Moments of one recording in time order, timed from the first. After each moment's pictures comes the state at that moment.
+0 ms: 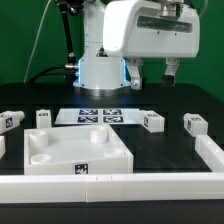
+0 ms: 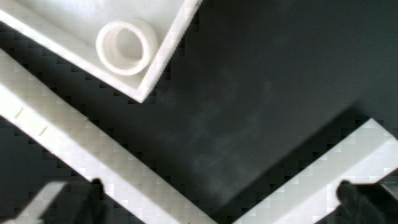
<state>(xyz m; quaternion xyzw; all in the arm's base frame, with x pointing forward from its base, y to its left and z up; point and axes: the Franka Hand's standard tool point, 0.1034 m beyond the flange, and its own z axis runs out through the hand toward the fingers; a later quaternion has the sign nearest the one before) 0.548 0.054 0.127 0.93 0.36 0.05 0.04</state>
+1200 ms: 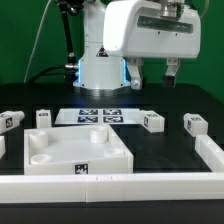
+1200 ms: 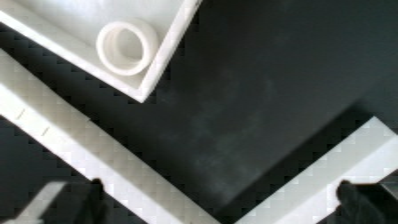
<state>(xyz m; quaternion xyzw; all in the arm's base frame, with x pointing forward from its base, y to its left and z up) 0.548 0.055 0.127 0.93 0.36 0.05 0.05</state>
